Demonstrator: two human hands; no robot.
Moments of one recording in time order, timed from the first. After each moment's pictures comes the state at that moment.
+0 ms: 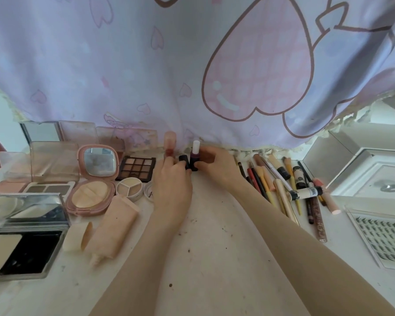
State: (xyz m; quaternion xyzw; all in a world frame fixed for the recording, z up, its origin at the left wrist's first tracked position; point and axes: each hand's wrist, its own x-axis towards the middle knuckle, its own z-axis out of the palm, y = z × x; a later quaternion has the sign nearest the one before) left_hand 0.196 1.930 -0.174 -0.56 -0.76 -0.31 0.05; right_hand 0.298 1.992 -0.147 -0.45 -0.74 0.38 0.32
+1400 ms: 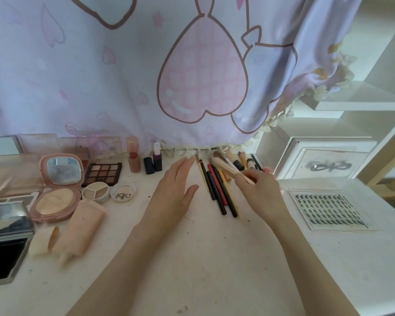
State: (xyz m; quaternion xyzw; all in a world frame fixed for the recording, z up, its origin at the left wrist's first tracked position) left_hand 0.248 1.895 -0.168 -0.73 -0.57 -0.37 -0.07; right_hand 0.433 1.906 -0.120 -0.63 -0.64 0.24 0.36
